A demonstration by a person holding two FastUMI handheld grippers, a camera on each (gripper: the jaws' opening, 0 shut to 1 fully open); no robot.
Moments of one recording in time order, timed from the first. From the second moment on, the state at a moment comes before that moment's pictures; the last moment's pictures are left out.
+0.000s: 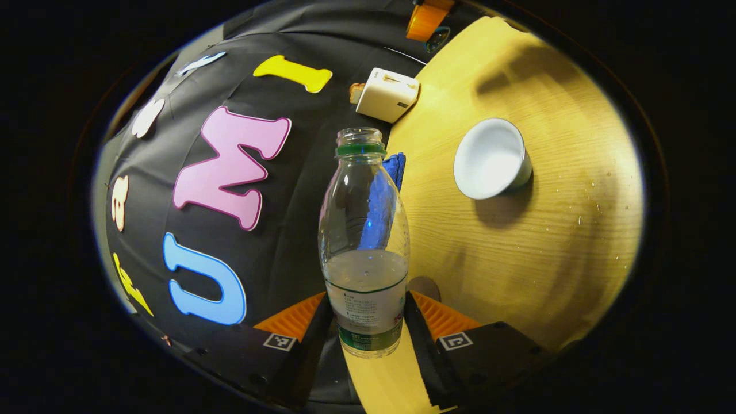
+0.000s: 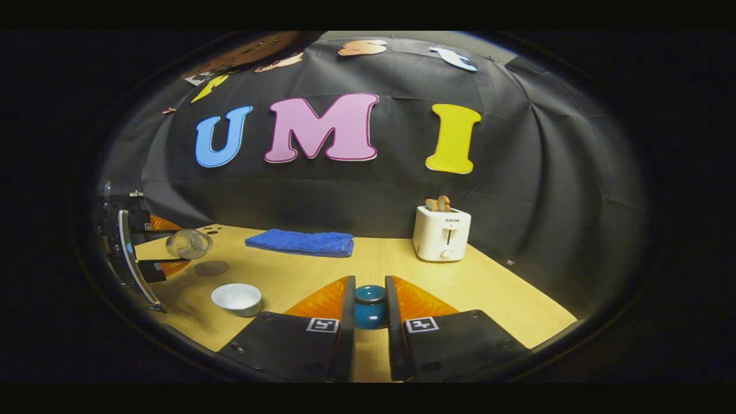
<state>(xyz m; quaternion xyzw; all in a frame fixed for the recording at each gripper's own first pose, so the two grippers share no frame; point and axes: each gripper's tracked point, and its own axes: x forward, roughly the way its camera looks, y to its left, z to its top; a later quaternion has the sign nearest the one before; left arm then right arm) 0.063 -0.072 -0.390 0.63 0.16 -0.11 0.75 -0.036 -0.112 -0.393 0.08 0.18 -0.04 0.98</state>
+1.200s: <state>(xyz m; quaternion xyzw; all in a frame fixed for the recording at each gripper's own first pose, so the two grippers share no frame) 0.106 -0.063 -0.364 0.80 0.05 -0.14 0.59 -0.045 -0.134 -0.394 0.07 0.18 -0.06 0.98</state>
